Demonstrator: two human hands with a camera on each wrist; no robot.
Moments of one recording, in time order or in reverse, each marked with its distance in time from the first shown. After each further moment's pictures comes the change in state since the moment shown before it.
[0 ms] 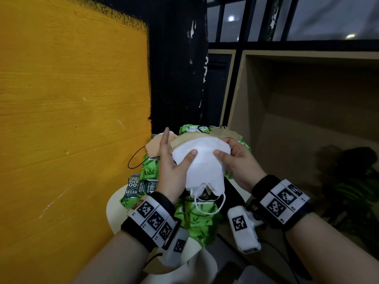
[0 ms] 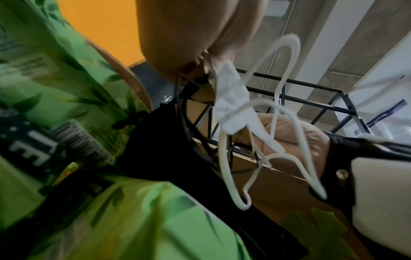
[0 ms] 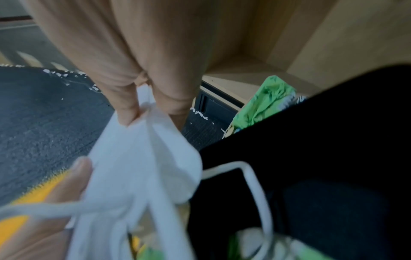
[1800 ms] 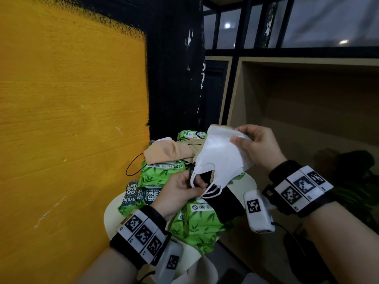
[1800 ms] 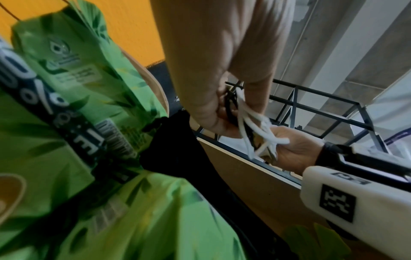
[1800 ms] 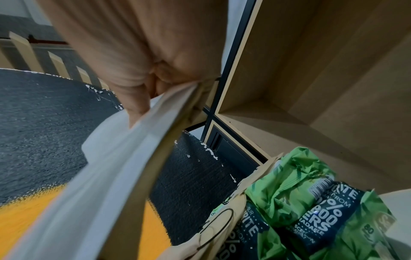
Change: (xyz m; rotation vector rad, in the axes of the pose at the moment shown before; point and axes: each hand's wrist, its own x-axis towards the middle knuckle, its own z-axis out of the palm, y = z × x) left_hand -0.010 -0.009 -0.011 0.015 -0.455 -0.301; right_hand 0.012 -0.049 -0.031 -0.490 0.218 -0.142
